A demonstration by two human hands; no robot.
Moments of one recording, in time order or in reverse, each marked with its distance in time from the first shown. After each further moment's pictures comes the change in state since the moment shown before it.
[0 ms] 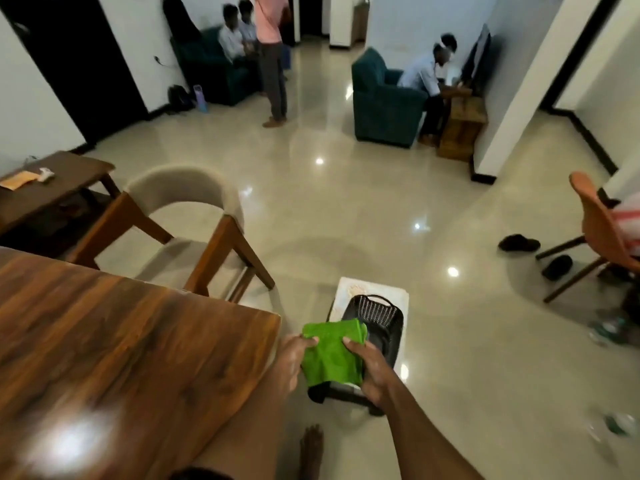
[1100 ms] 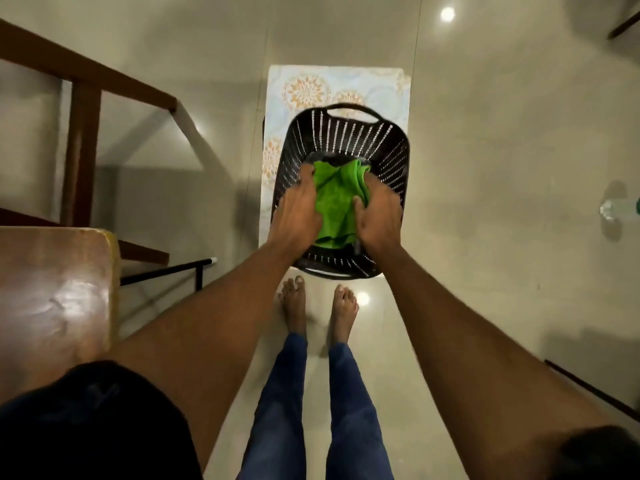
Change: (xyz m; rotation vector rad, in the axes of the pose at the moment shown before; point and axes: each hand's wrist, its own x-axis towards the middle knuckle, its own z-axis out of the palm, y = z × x) left_hand 0.360 -0.155 0.140 1.236 -0.147 0.476; right_hand 0.347 0.175 -0.205 -0.908 0.555 -0.090
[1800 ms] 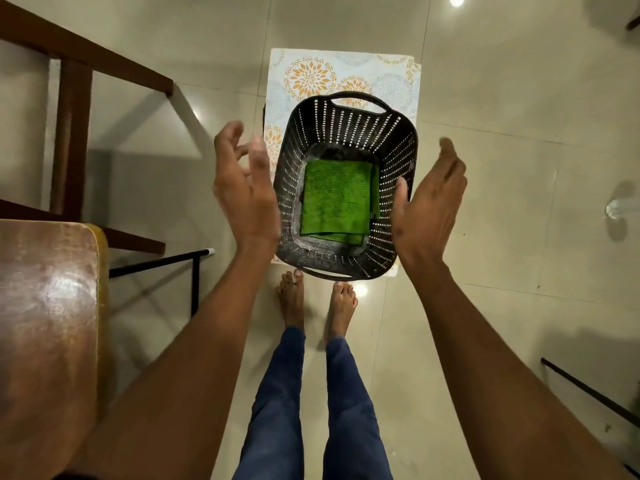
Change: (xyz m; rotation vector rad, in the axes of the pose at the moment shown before) left_hand -0.010 -0.008 -0.043 -0.543 0.732 -0.083; right_hand -0.002 0.018 -0.038 -0.148 0.377 -0.039
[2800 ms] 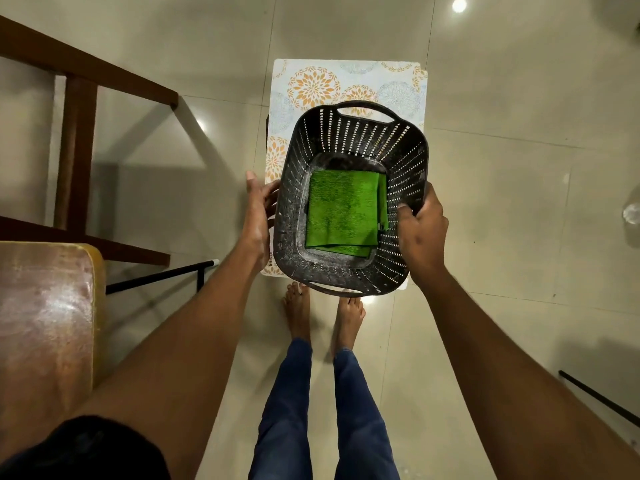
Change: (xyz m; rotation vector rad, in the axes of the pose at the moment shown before) left_hand 0.012 -0.066 0.012 -0.383 -0.513 -0.869; right_hand 0.000 0.029 0.035 0.395 -0.249 0.263
